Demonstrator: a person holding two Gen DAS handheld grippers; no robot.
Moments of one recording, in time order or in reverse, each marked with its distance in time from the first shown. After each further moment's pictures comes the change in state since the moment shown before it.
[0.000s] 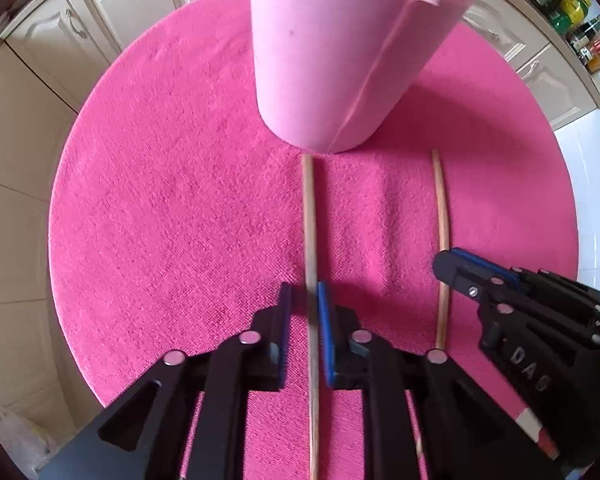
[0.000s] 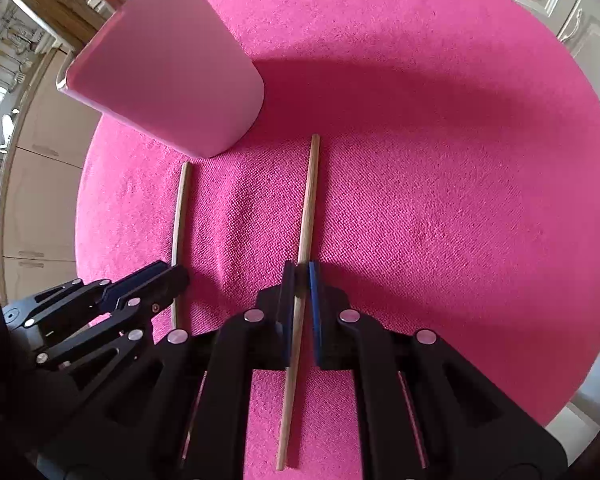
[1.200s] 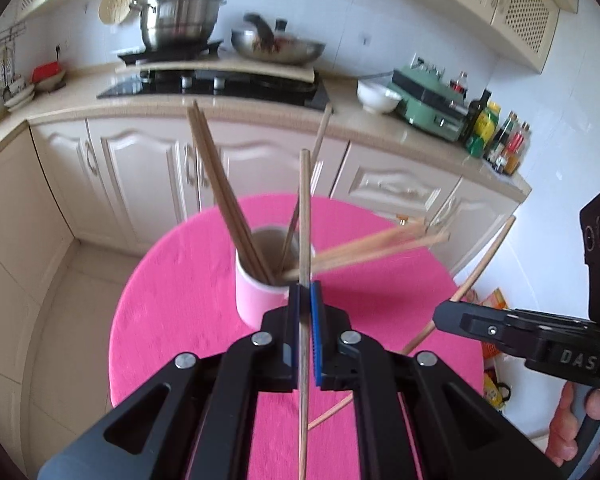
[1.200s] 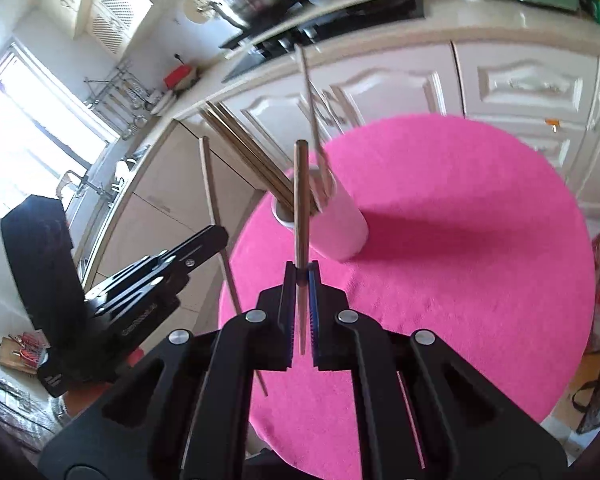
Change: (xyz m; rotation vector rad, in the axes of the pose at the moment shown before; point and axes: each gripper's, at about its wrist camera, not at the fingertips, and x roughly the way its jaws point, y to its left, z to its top) left arm -0.187 -0.002 -0.025 0.037 -0.626 -0.136; right arm -0.181 -0.002 -0.018 -0.139 -0.368 0.328
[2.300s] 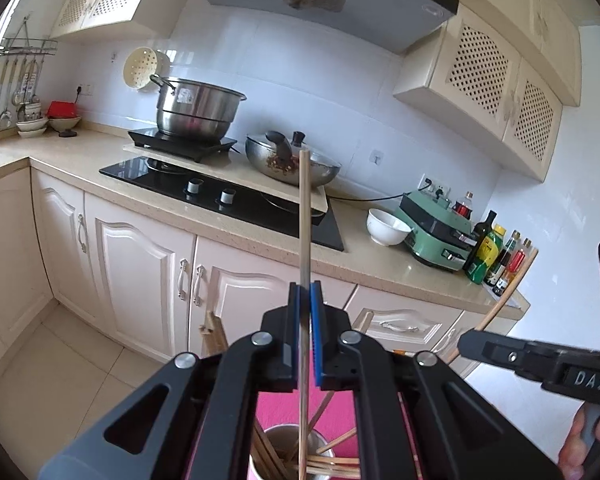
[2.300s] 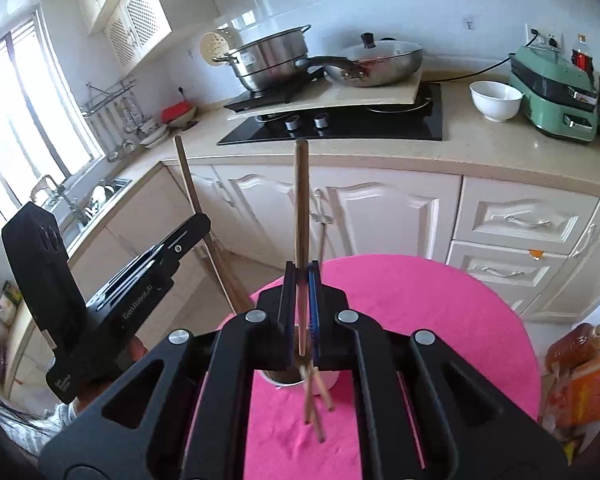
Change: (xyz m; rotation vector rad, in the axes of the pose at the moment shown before) left arm 0.029 0.040 0.105 -0.102 -0.391 -0.045; right arm 0.014 0.036 0.116 -0.193 -0.211 -0.138
